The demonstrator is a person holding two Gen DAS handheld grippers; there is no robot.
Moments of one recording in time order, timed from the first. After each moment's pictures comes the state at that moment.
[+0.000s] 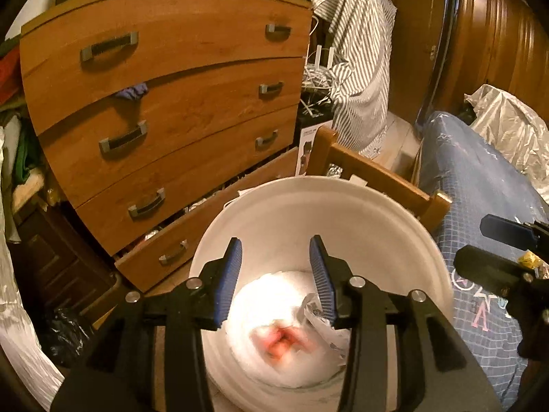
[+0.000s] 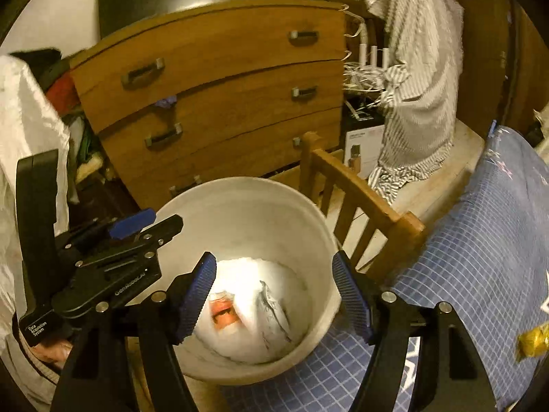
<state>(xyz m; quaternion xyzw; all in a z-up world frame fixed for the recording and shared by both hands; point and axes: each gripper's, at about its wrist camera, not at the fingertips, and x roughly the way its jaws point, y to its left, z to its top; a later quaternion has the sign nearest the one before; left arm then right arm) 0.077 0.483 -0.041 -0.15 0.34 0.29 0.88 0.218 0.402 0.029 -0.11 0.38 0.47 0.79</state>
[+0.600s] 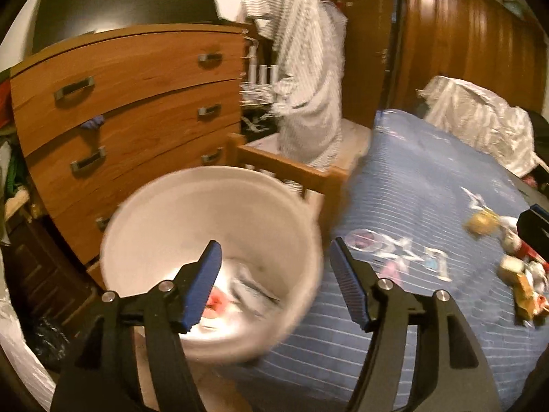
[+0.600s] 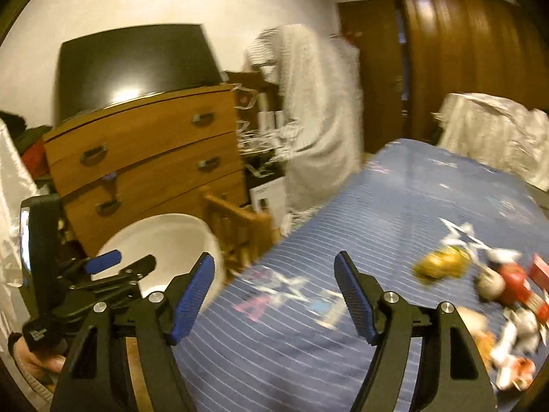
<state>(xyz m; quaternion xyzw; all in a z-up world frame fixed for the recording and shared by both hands) 0.074 0.334 -0.035 -0.11 0.30 0.22 0.92 0.159 0.151 0.039 0.00 0.26 0.32 0.91</state>
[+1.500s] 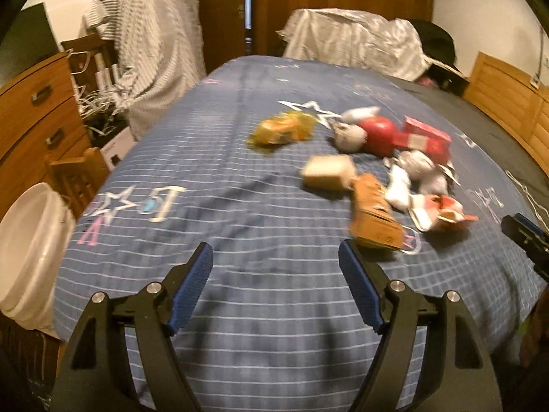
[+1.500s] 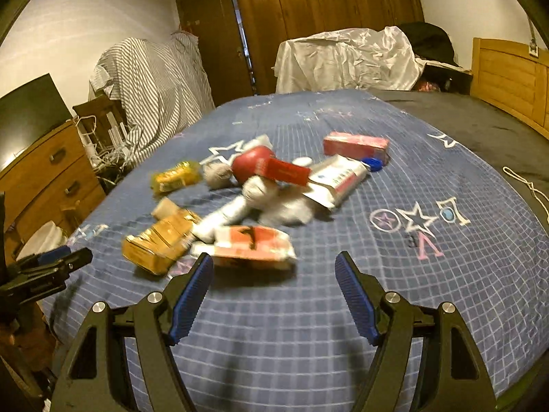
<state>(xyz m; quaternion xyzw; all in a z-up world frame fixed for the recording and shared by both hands) 0.136 0.069 -0.076 0.00 0.38 -0.01 0.92 0.134 -0.235 -0.078 0.10 0.34 0.08 0.93</state>
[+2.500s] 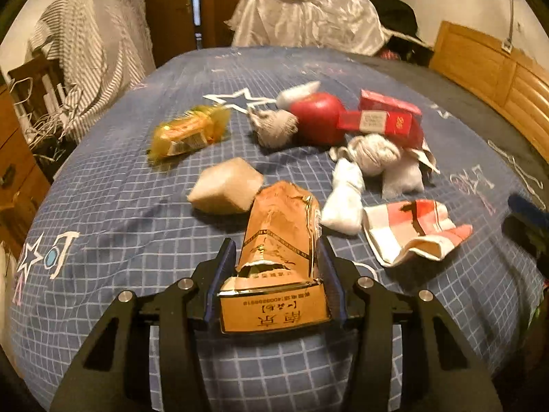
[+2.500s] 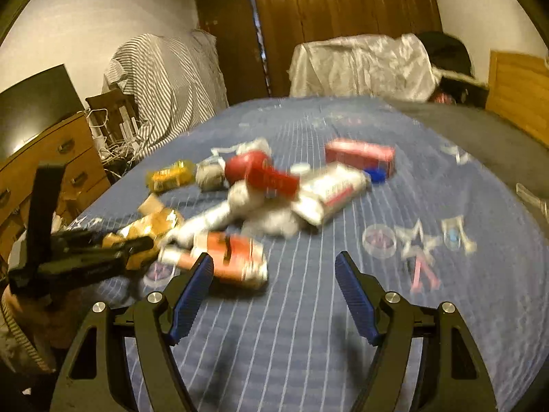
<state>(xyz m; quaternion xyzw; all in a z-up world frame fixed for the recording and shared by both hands) 0.203 -0.001 -0.105 0.03 0.39 -0.08 0.92 0.164 -0.244 -0.084 0.07 0.31 0.11 0.94</state>
